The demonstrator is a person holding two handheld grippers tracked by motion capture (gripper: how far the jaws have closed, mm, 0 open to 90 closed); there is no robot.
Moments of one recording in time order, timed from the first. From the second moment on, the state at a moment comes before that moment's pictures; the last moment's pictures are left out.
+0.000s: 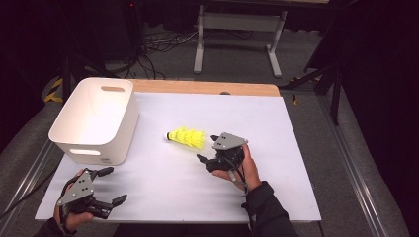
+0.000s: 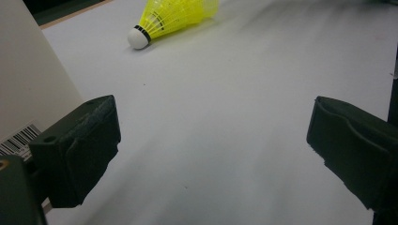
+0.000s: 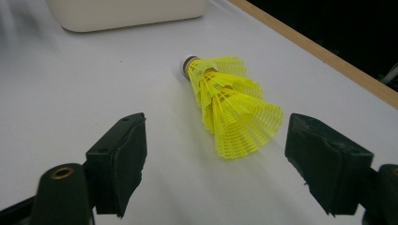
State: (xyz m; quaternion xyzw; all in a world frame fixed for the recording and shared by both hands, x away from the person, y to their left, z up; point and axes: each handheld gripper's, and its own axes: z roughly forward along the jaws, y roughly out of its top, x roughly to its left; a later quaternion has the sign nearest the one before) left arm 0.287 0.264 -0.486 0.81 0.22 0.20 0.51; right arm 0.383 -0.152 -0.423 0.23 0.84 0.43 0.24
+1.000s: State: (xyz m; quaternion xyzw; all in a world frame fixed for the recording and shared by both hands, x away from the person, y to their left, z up) left arm 0.286 0.264 -0.486 0.81 0.22 0.20 0.51; right arm 0.342 -0.192 -0.436 0.23 0.83 0.44 0.26
